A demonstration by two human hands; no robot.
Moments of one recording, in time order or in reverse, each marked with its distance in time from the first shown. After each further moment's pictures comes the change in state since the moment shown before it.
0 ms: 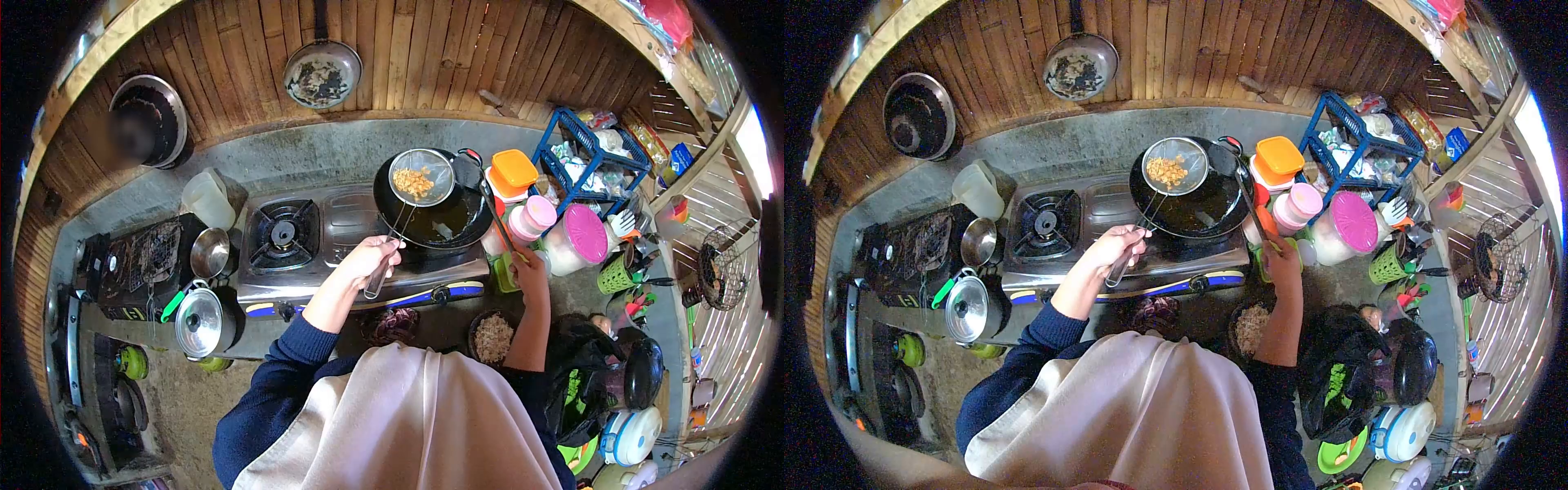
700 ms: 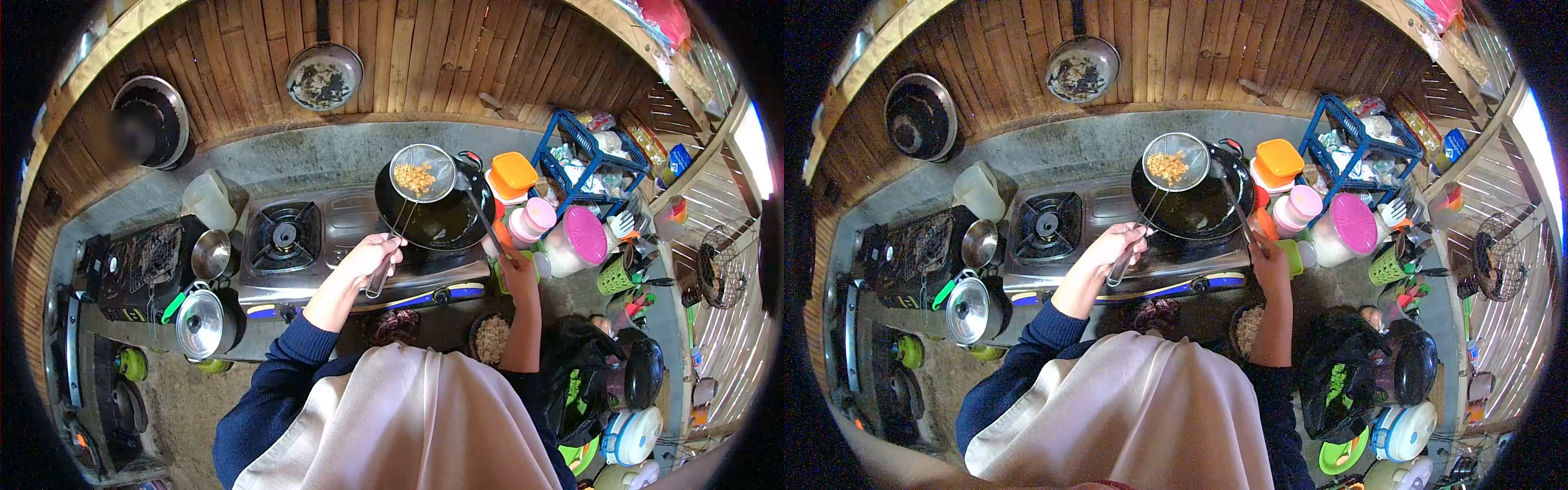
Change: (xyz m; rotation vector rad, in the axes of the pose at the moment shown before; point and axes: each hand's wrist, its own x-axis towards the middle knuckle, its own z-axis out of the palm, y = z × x) left_hand -0.004 0.009 0.003 -0.009 -0.010 0.017; right_hand -0.002 0.009 0.019 -0.346 0.020 -0.215
